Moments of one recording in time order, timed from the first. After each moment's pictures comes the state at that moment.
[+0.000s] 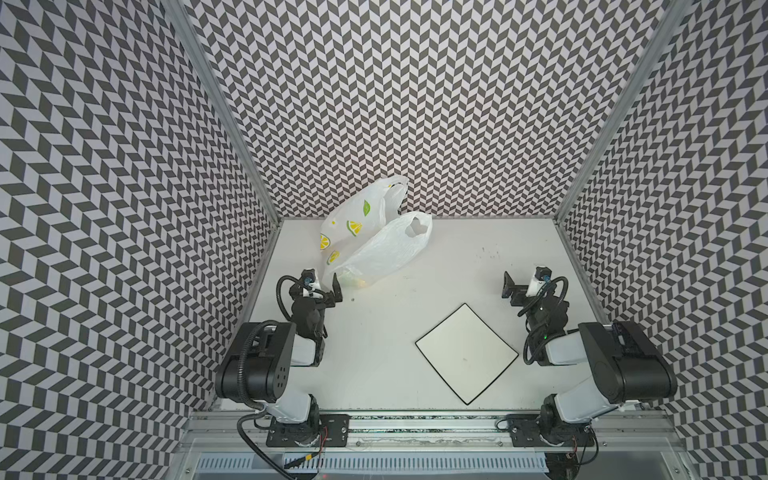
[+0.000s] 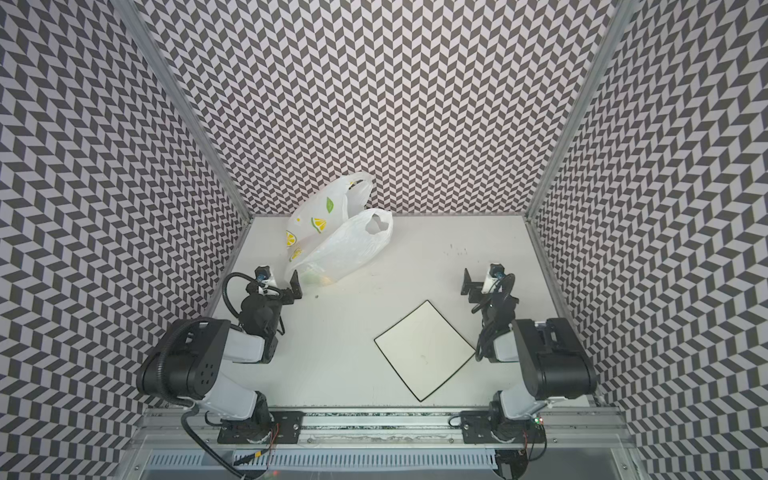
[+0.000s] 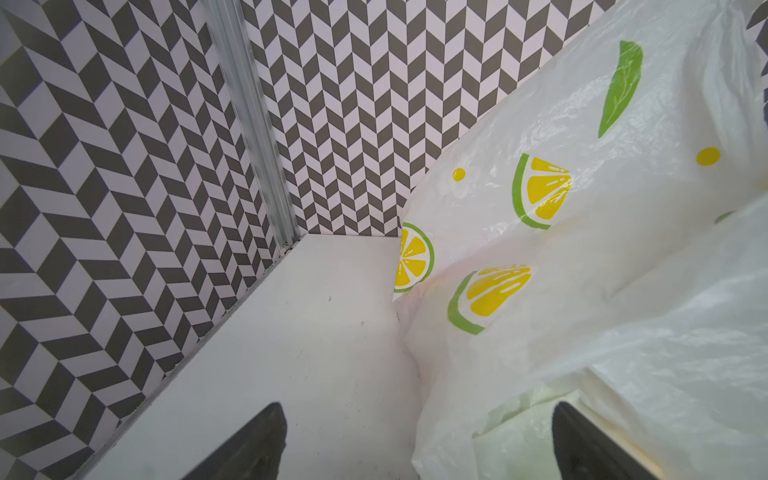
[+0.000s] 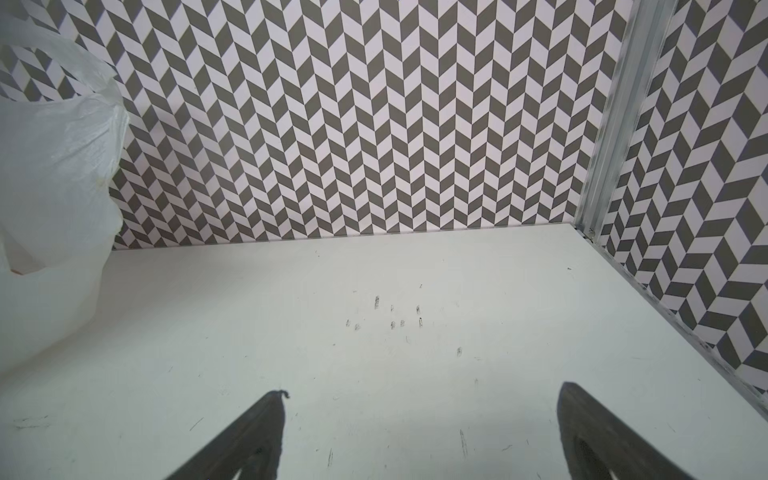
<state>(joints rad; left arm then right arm) -0.03 1.57 0.26 1.23 -0.11 0.00 0.03 1.56 0.25 1.24 0.03 0.06</state>
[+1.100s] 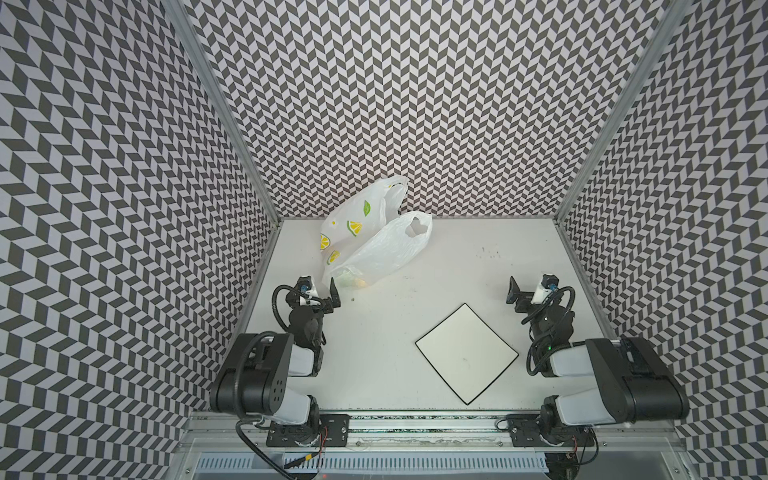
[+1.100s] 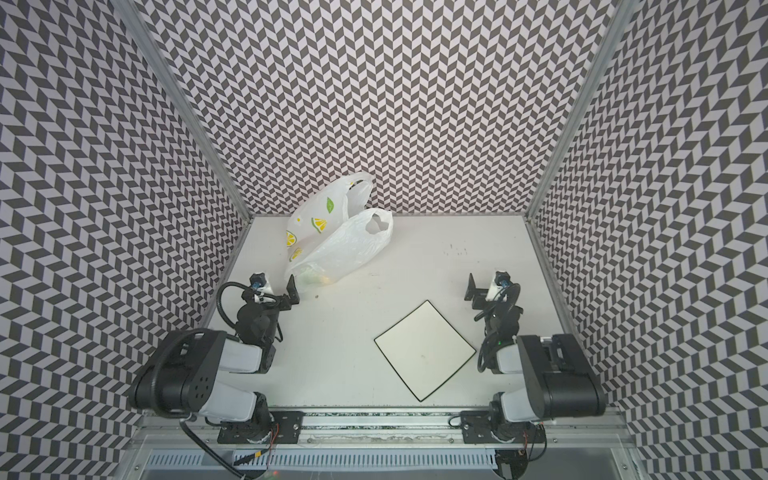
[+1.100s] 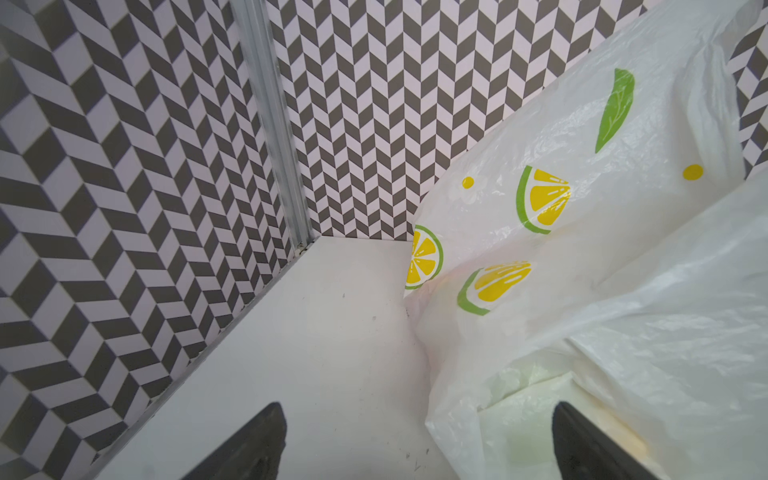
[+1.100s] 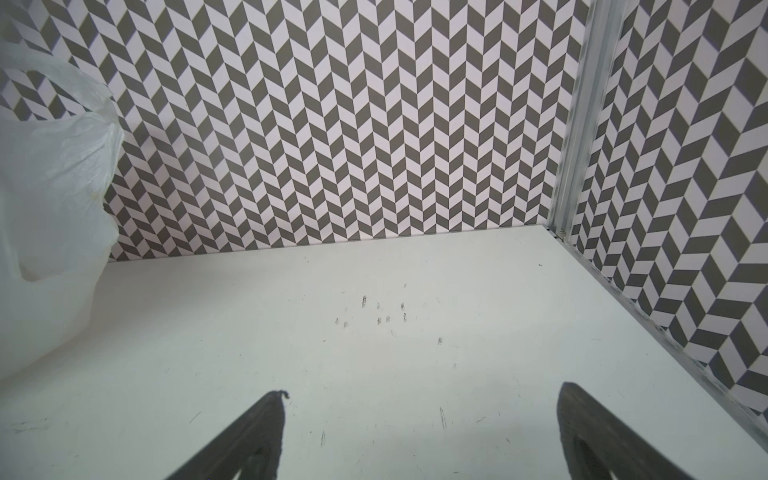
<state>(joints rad) -0.03 1.42 0.15 1.25 -0.15 -0.01 0.03 1.38 0.16 1.22 0.08 0.07</state>
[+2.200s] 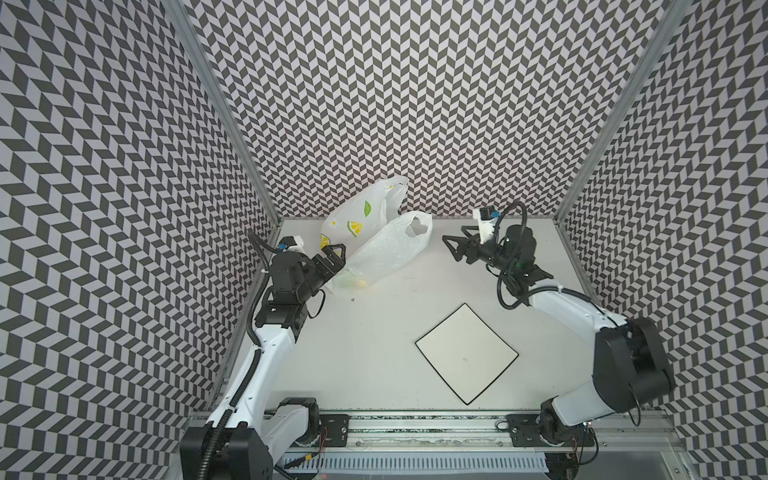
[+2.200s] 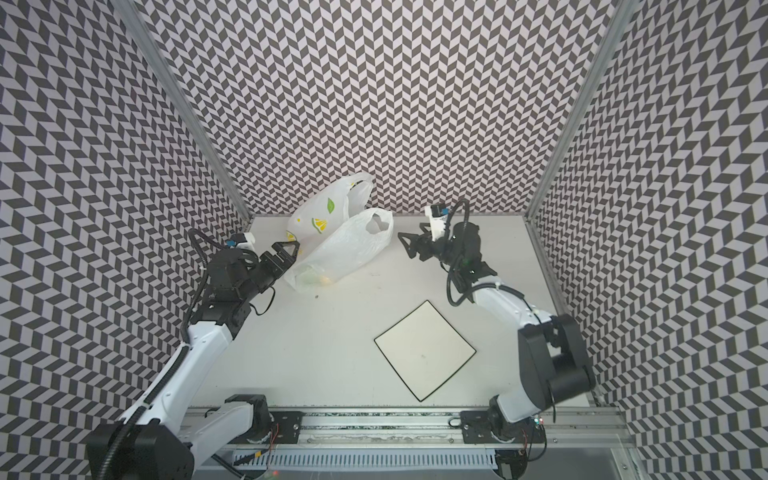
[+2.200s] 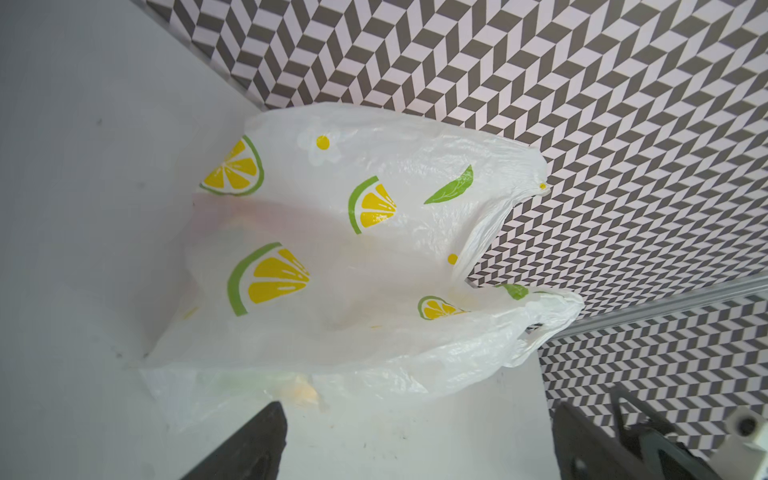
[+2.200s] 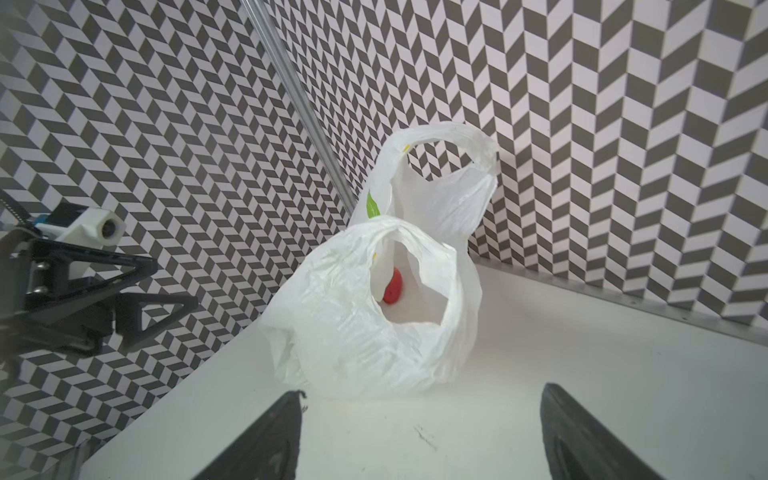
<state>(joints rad) -0.04 1.05 0.80 -0.09 0.28 -0.83 0.34 1.61 1.08 0.39 -0.48 0.23</state>
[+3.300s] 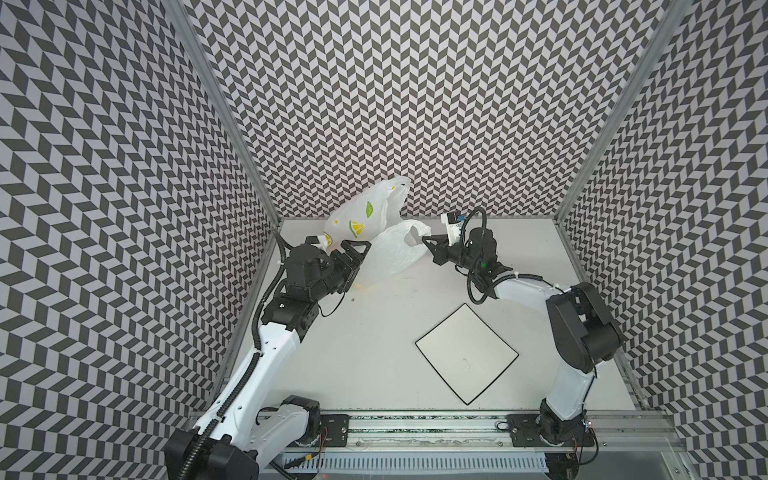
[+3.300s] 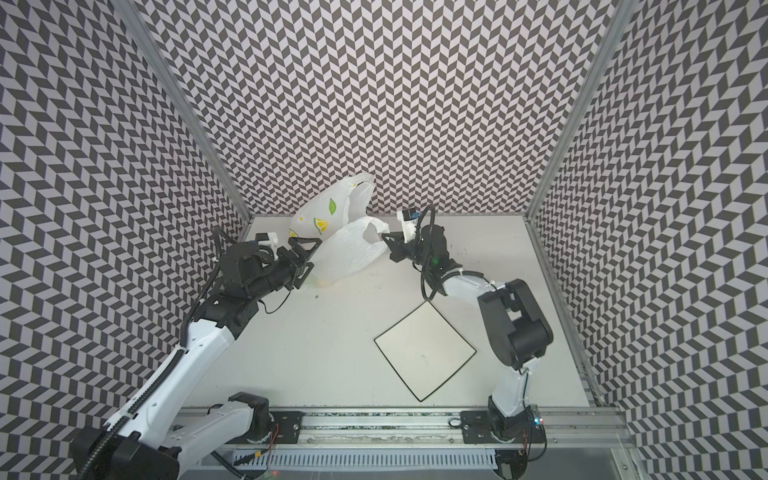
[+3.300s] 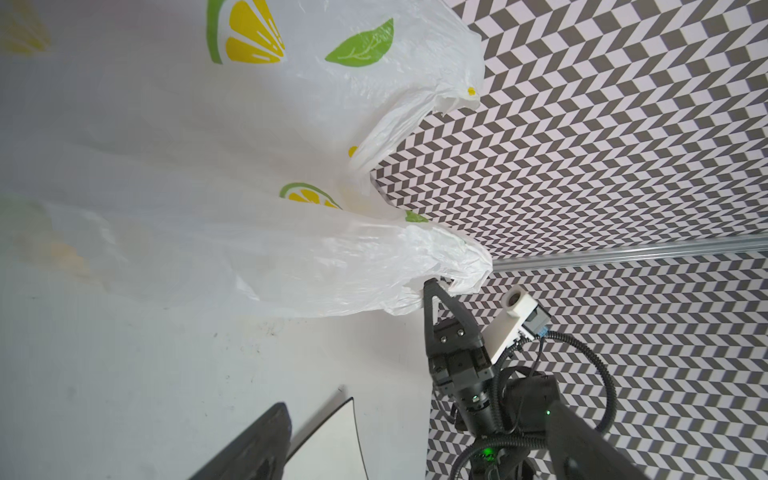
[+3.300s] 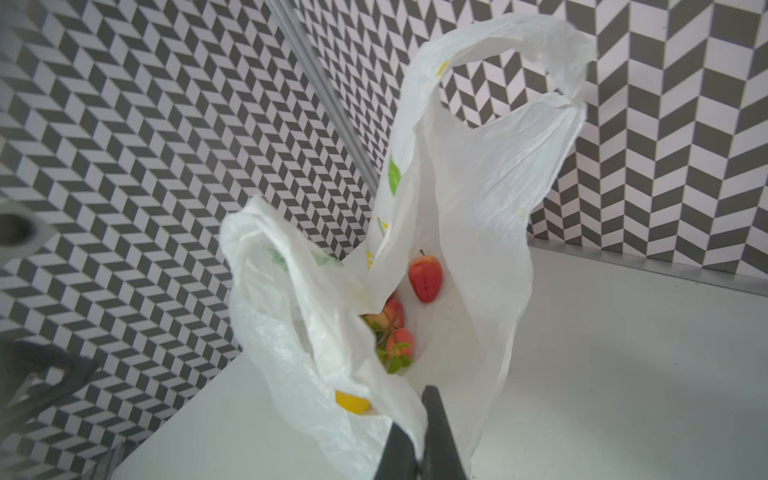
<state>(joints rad) -0.26 1.04 0.94 -0.22 0.36 -1.20 0.48 1.78 1.09 0.57 -0.44 0.32</state>
